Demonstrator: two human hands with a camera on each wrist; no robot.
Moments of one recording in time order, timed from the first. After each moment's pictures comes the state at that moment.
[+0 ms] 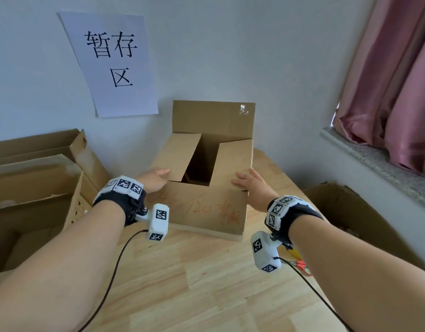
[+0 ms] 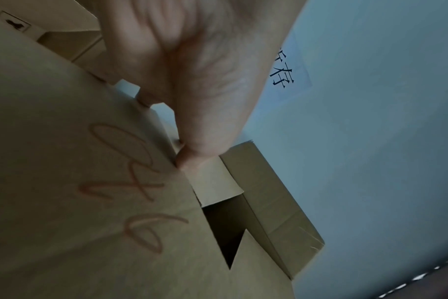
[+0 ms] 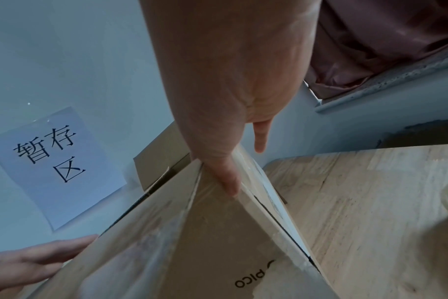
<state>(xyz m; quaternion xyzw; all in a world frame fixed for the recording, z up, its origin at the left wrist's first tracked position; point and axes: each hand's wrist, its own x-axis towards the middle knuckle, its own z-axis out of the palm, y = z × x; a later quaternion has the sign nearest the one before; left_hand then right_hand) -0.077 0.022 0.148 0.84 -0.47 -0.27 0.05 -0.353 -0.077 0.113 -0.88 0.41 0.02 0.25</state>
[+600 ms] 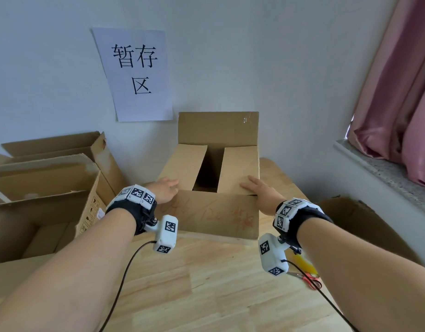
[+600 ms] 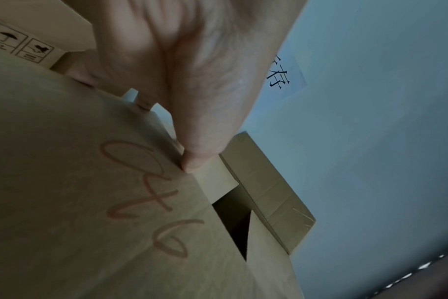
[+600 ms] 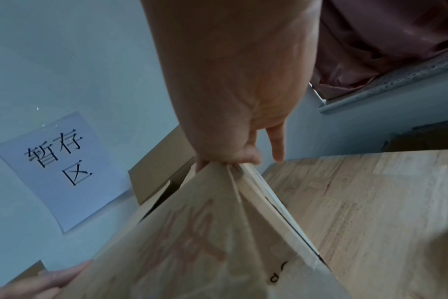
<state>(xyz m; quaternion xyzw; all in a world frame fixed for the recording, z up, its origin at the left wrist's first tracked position) -0.094 0.041 0.149 0.84 -0.48 -0.25 -0.08 -0.357 -0.086 0.113 -0.86 0.42 0.05 0.27</state>
